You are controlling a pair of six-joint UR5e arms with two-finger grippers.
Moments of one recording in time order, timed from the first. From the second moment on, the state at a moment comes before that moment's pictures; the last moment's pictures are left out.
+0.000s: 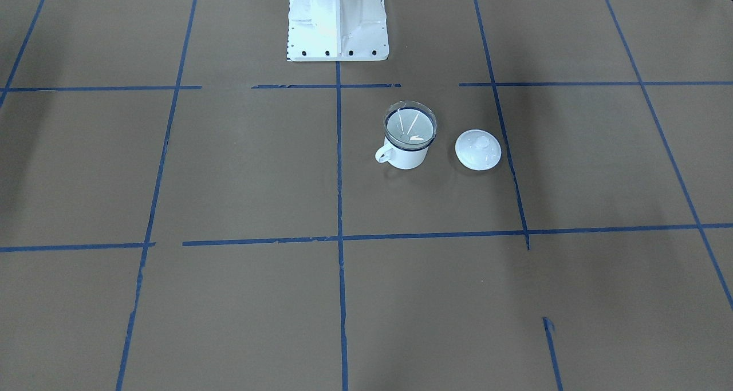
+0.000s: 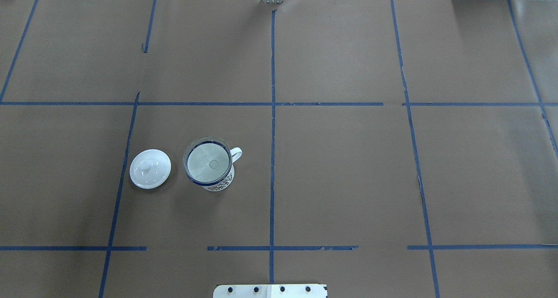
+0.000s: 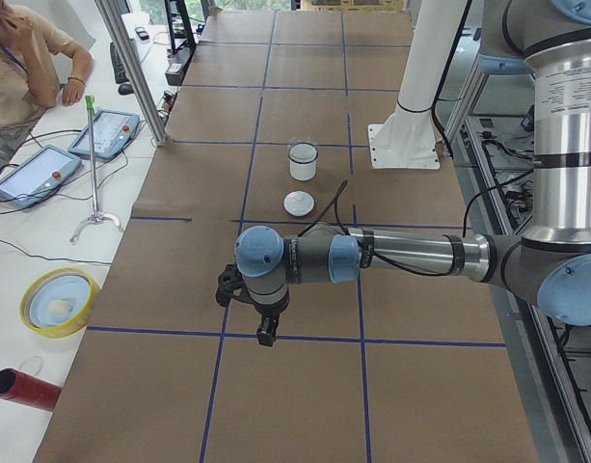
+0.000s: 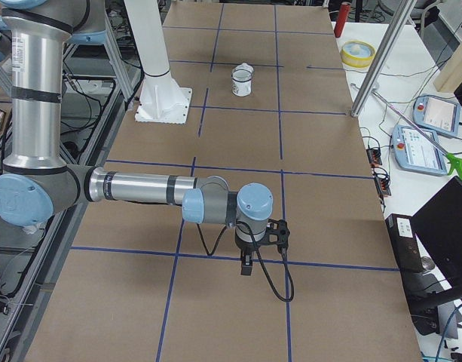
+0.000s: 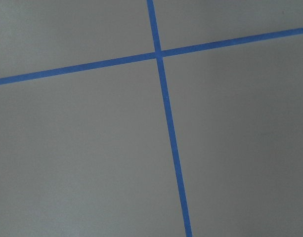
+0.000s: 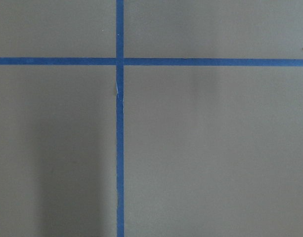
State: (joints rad) left arm -1.60 -1.47 -1.74 -1.44 -2.38 0.24; right arm 1.57 -1.68 1.66 -1.57 2.29 0.01
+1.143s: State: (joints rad) left arm -1.60 -1.66 -1.85 -1.46 -2.35 0.24; right arm 1.57 -1.68 1.66 -1.57 2.29 0.01
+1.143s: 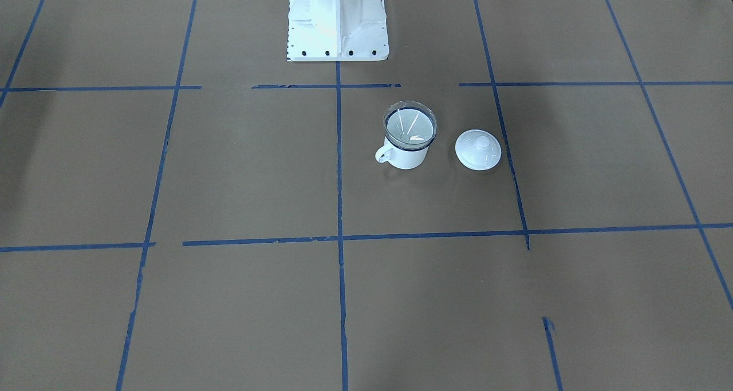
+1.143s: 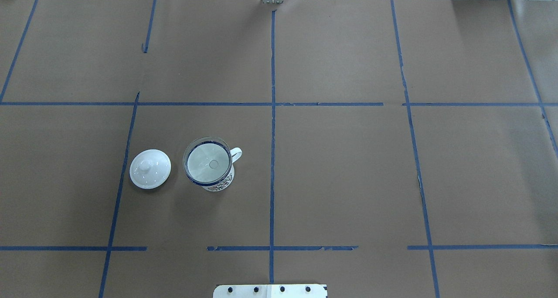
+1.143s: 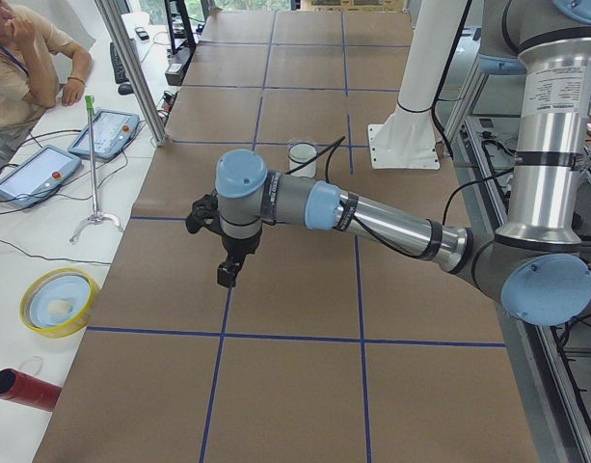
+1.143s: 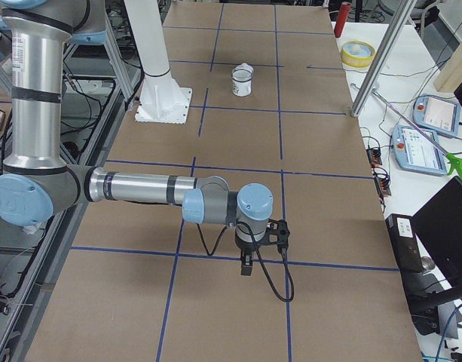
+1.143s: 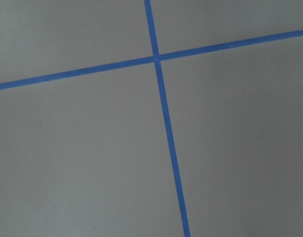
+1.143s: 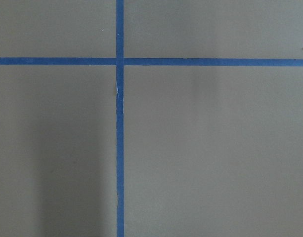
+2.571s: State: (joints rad) left arm -0.99 -2.03 -1.96 -1.53 -2.25 -1.01; right arm 1.57 -1.68 1.66 -1.57 2.29 0.01
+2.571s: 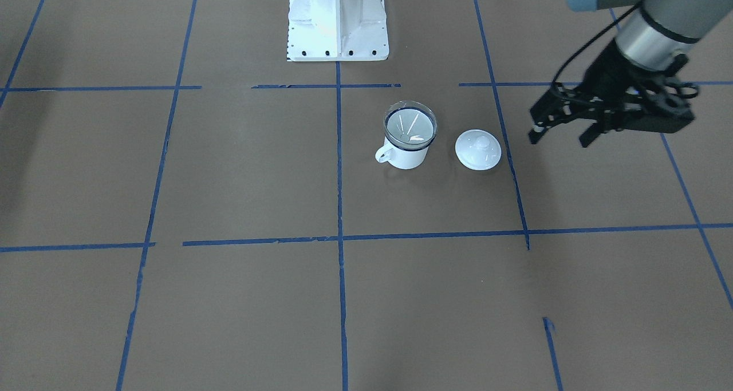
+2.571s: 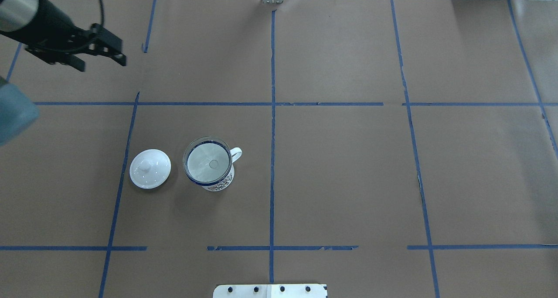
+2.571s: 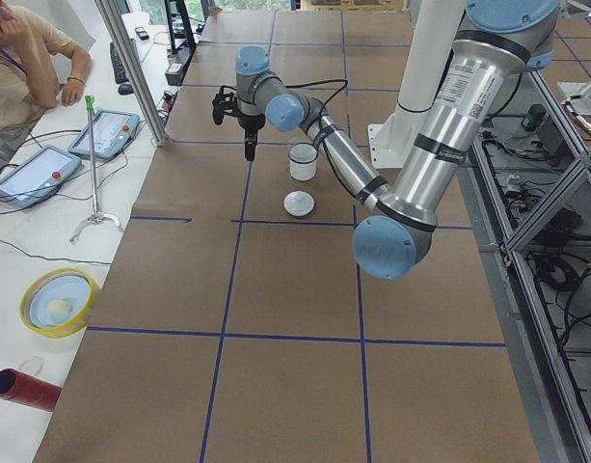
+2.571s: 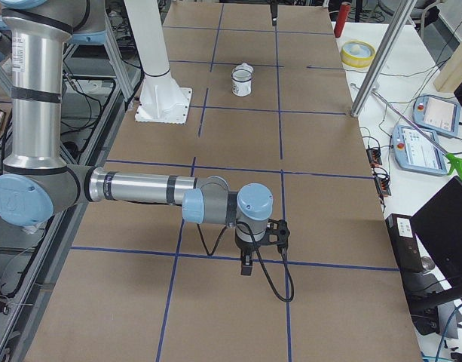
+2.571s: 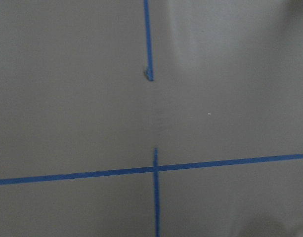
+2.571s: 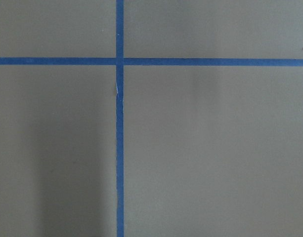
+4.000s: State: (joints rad) left arm -0.54 -2.23 -1.77 -1.56 -1.96 -1.44; right arm 1.57 -1.68 1.66 -1.57 2.29 0.01
